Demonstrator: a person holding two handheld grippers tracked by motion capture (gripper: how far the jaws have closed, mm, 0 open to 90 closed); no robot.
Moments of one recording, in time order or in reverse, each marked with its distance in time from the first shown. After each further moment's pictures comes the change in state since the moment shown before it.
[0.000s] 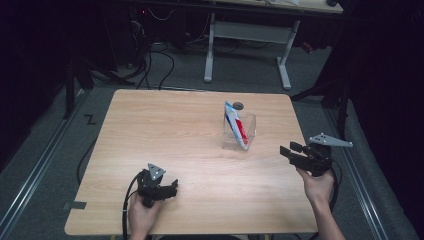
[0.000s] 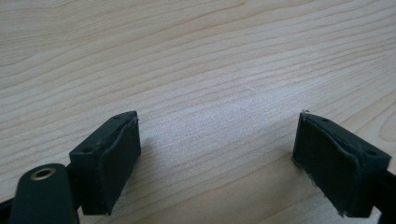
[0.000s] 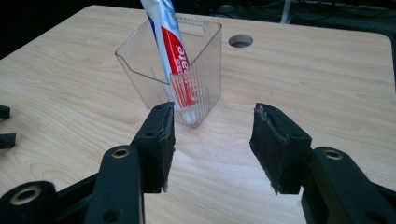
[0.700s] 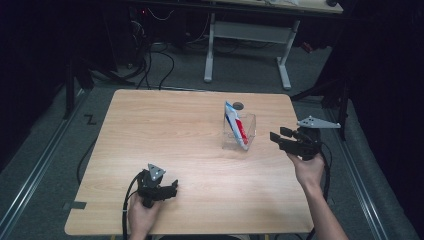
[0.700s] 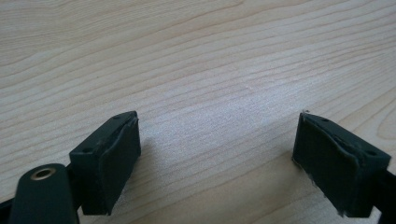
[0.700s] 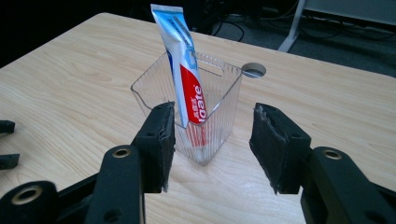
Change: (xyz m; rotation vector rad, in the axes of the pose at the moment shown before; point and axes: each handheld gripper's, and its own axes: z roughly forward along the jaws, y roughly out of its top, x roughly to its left) left arm 0.000 -0.001 -0.001 0.000 -0.002 0.003; right arm 0.019 0.046 0.019 -0.005 0.016 -0.077
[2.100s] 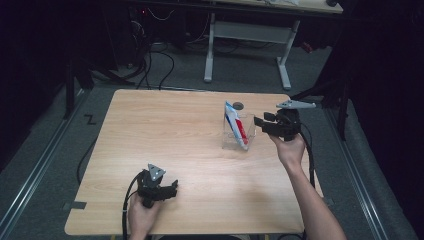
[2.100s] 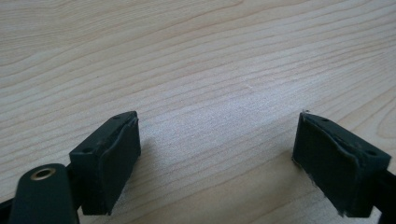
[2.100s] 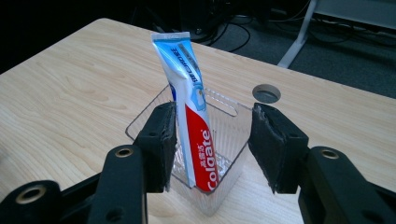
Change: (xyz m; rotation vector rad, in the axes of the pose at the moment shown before) left arm 0.000 0.000 0.000 0.001 -0.001 0.001; right arm 0.006 0.039 0.056 0.014 0.016 -0.018
